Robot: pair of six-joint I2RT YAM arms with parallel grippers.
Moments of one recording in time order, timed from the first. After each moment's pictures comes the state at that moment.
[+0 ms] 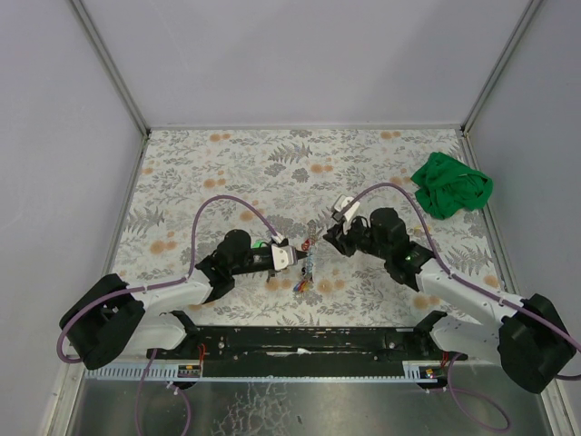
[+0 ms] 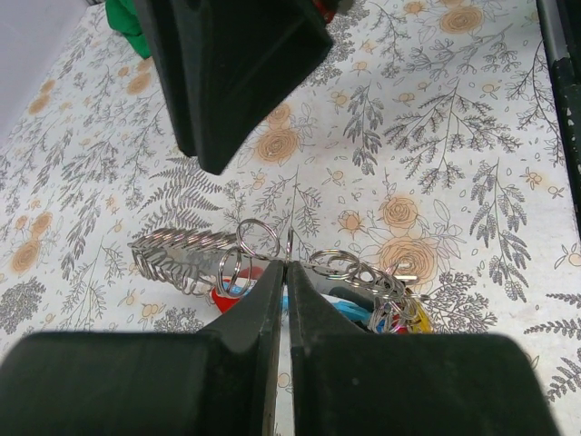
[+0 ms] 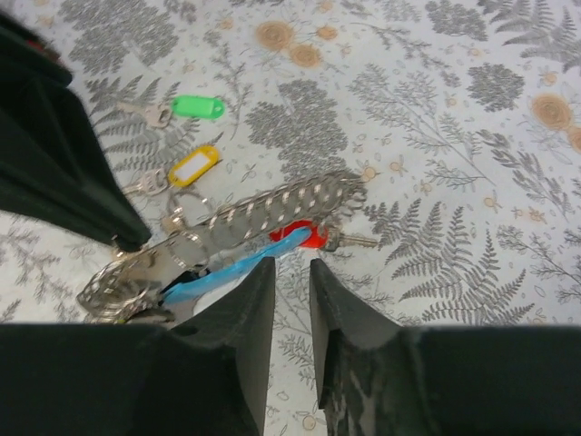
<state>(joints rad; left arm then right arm) -0.78 1.23 0.37 0.67 0.55 0.43 0.65 1.10 0.54 0.20 -0.28 -0.15</state>
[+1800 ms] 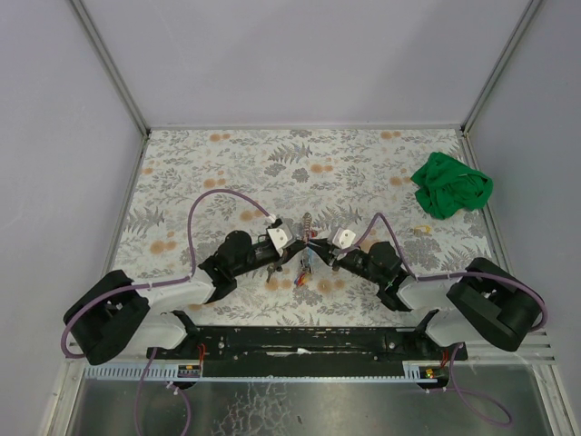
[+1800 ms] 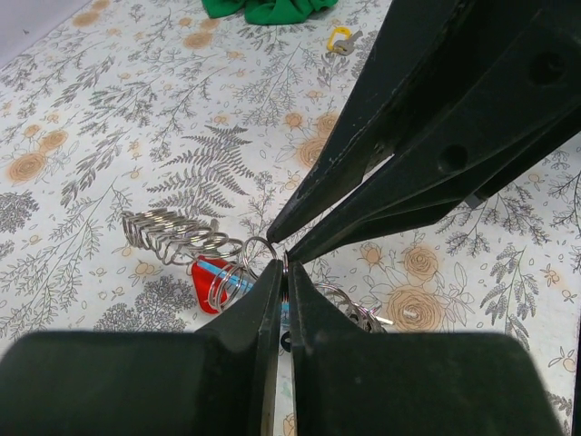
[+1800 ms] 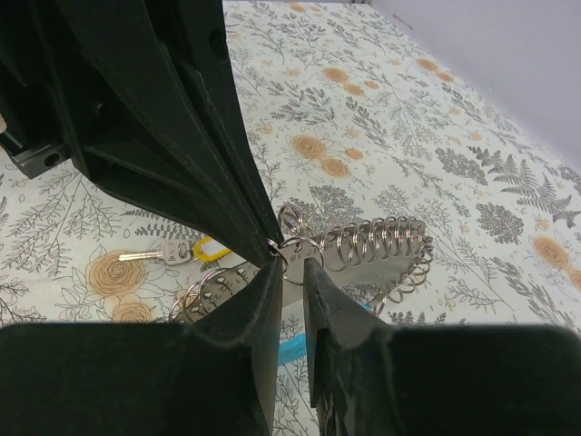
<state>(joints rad) -0.80 1.26 0.37 0.76 0.31 0.11 0.80 1.36 0.23 1.13 -0.25 -0.22</state>
